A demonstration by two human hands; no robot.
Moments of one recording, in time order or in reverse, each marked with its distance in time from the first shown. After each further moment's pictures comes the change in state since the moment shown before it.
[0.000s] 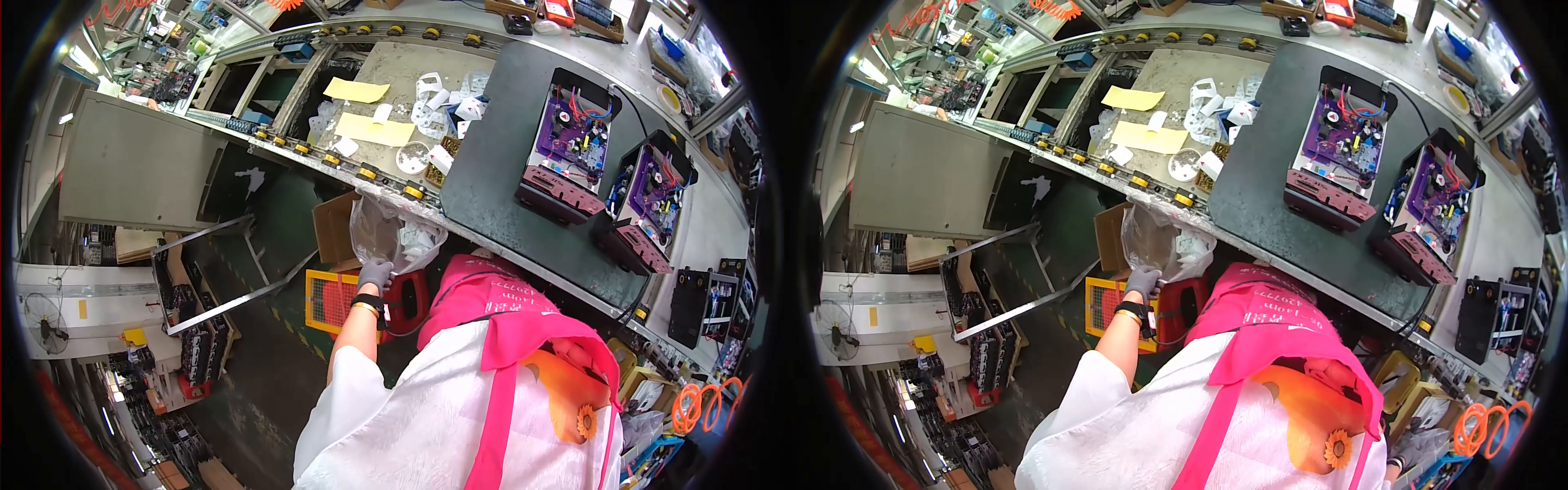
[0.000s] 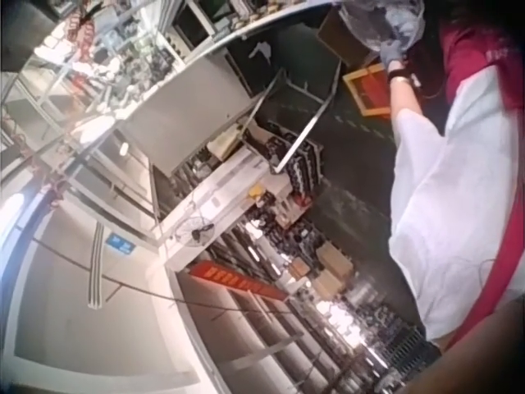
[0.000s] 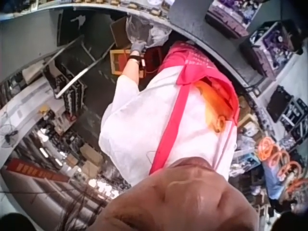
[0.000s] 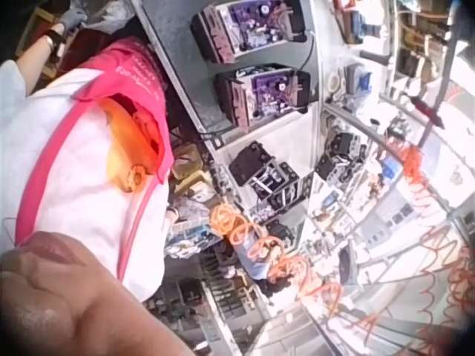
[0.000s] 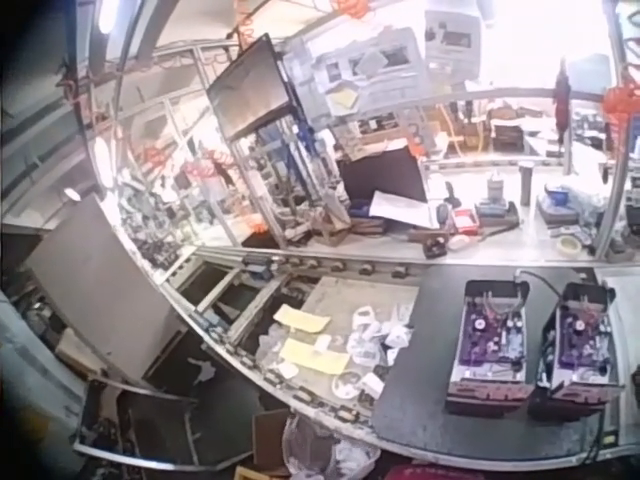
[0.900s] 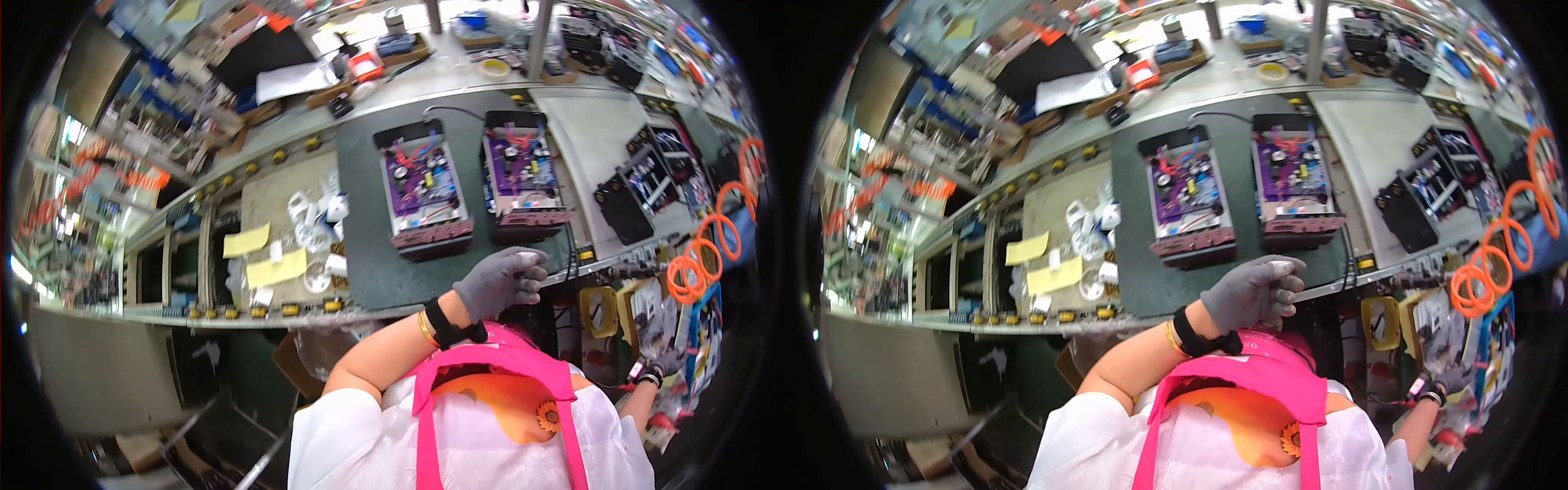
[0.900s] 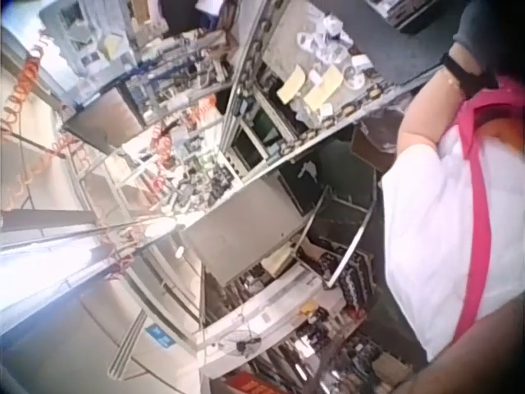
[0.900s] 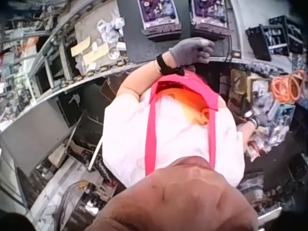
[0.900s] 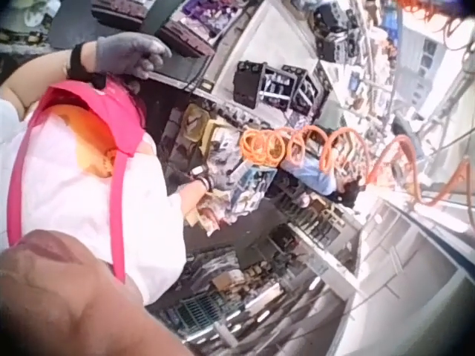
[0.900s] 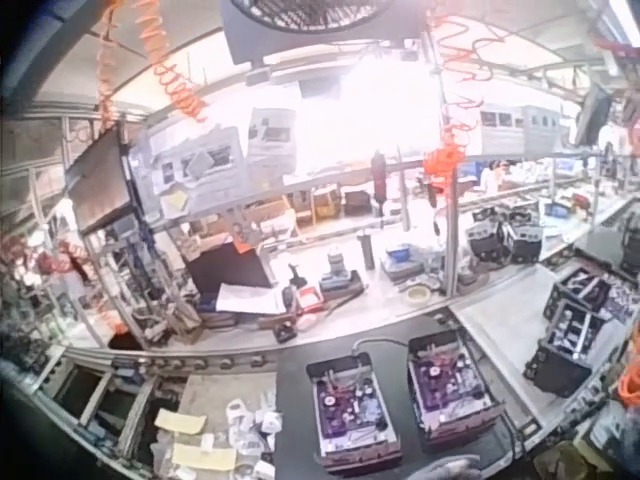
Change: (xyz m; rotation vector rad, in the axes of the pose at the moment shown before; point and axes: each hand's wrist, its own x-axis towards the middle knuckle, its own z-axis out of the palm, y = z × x) left_hand -0.268 0.237 0.227 -0.143 -1.684 -0.027; right_hand -0.074 0.080 0.040 1.783 0.918 0.876
